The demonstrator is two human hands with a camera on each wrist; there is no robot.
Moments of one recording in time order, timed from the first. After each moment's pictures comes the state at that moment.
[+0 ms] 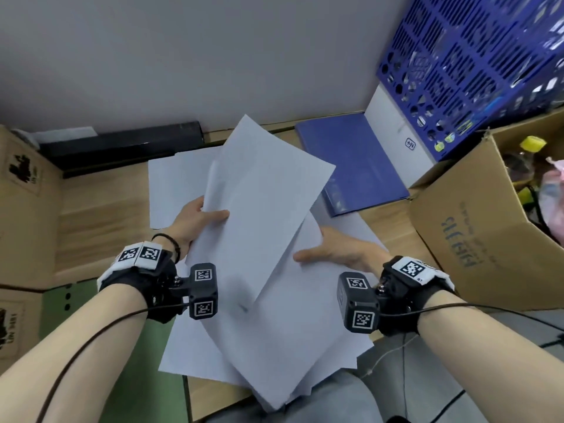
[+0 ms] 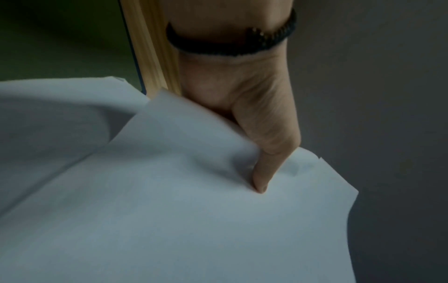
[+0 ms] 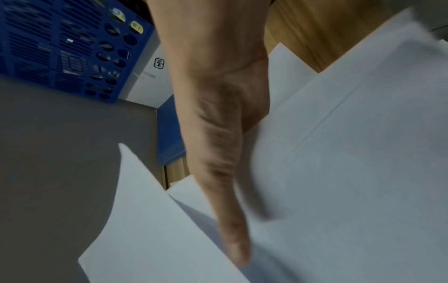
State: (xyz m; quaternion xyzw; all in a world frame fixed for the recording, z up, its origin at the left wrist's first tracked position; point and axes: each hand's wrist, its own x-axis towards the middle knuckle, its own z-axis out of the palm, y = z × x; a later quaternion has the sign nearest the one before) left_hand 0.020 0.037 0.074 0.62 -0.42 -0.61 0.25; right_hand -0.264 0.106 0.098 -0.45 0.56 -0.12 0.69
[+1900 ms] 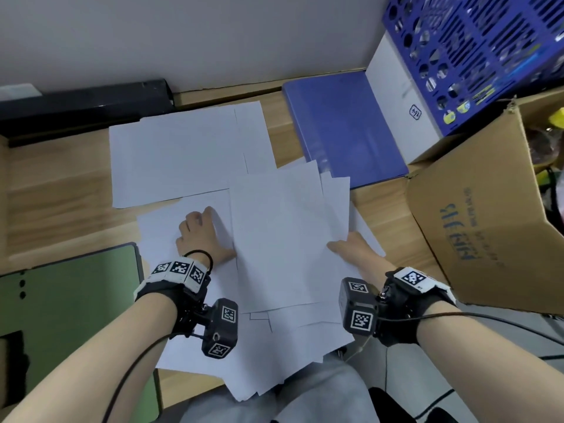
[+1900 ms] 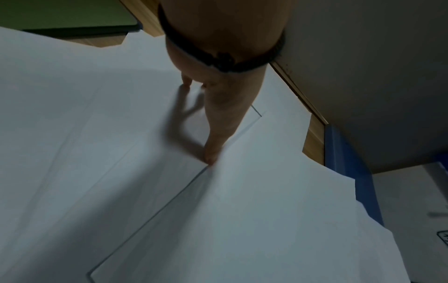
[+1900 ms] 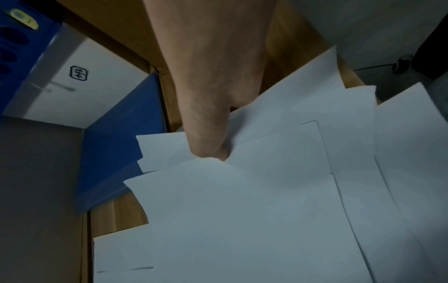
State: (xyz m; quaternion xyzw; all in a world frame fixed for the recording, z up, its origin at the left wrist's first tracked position) left_hand -0.049 0.078 -0.019 0.75 -0.60 -0.28 -0.08; right_hand -0.328 0.121 0.016 -0.26 0.77 -0.13 0.56
